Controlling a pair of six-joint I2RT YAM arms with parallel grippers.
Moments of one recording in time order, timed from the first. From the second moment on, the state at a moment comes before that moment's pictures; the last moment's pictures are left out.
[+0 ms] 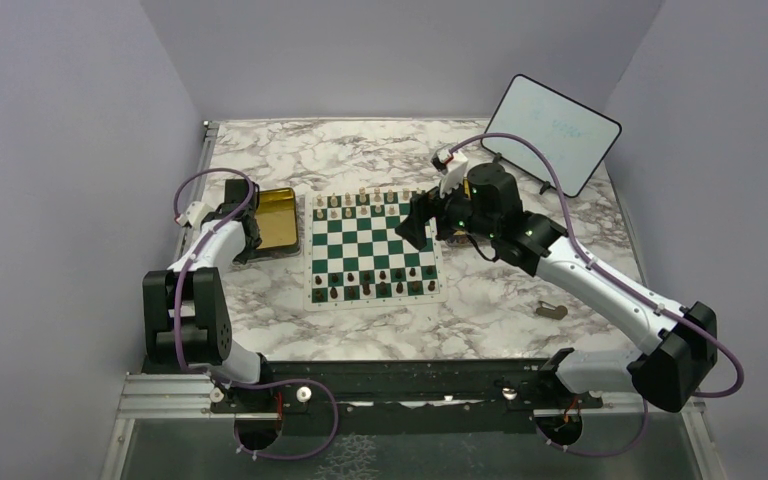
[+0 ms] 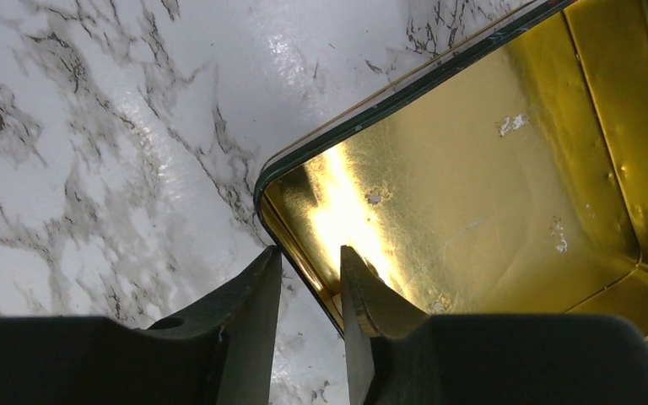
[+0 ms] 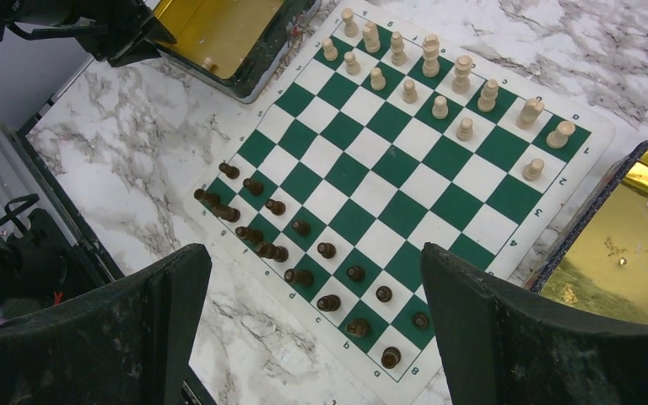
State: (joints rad) left arm 0.07 1.50 0.91 -0.55 -0.48 -1.10; right arm 0.71 1.28 1.11 -0.23 -0.18 0.18
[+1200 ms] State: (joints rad) left arm 0.25 1.58 1.01 -0.50 -0.59 -0.85; right arm 0.71 1.25 1.11 -0.28 -0.16 0.18
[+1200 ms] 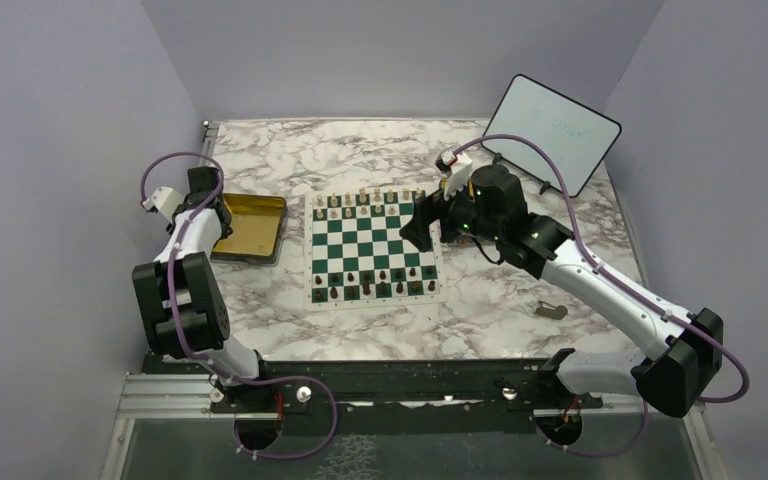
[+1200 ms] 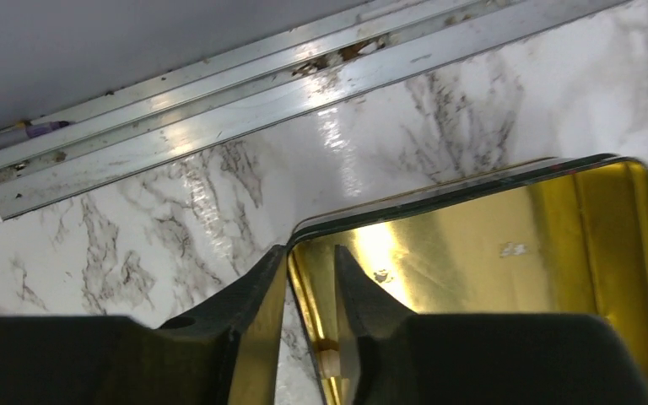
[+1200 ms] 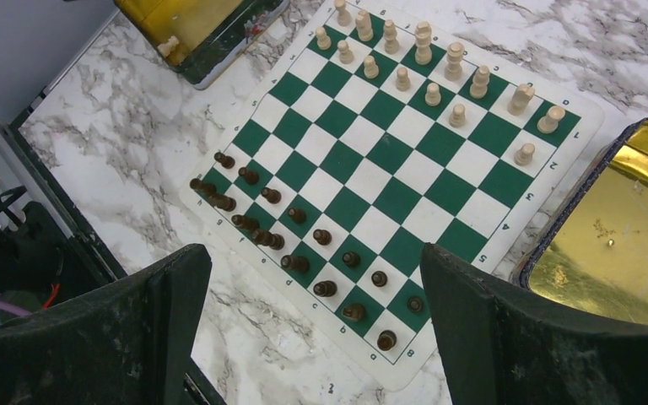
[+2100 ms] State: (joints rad) left arm 0.22 1.33 0.77 -0.50 -0.14 -1.13; right arm 0.71 1.26 1.10 -0.28 -0.16 0.18
